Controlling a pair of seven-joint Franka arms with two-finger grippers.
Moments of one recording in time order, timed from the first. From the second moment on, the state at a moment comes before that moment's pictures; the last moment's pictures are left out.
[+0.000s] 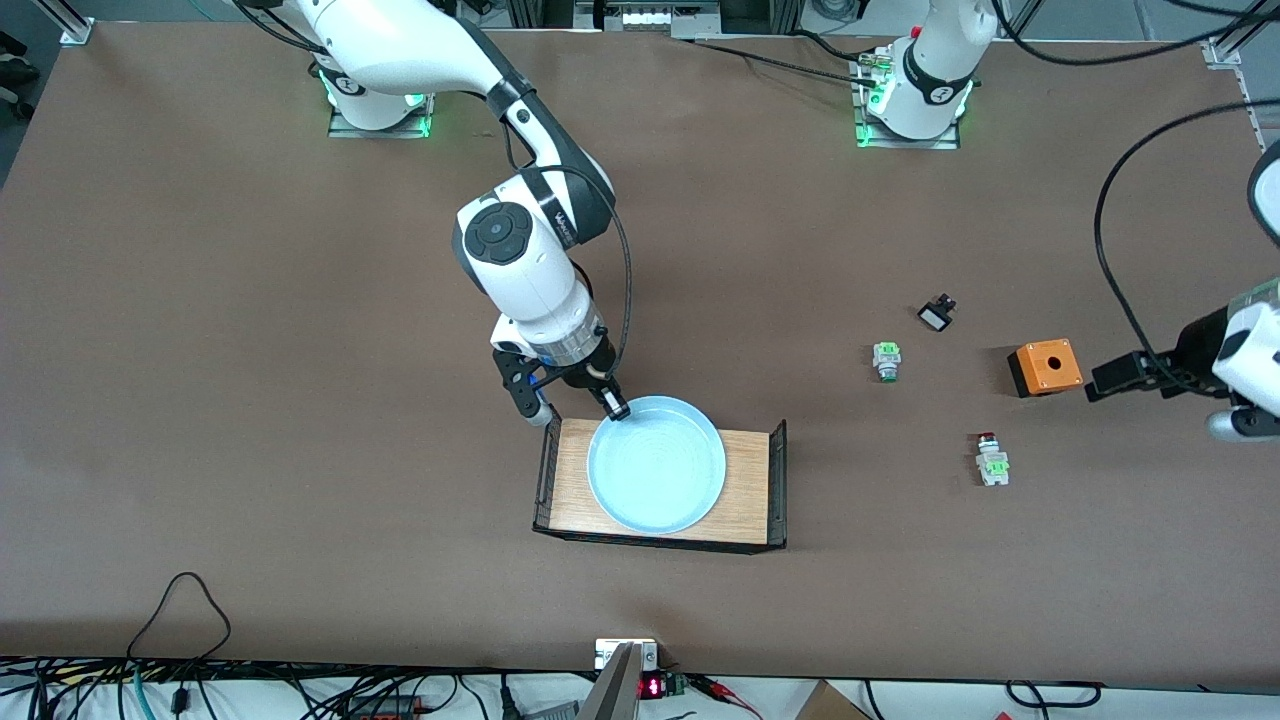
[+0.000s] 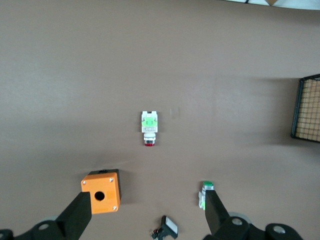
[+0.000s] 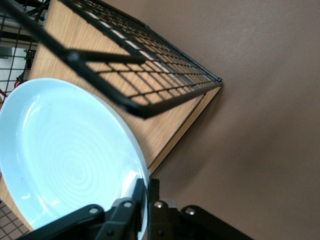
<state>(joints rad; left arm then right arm) -0.06 0.27 0.18 -1.53 -0.12 1.85 0.08 0.69 0.70 -0.06 -1.38 0.17 2.49 1.55</state>
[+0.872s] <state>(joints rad) 0.01 0.05 0.02 -1.53 -0.02 1.64 0.01 0.67 0.63 -0.07 -1.17 0.17 2.19 1.55</state>
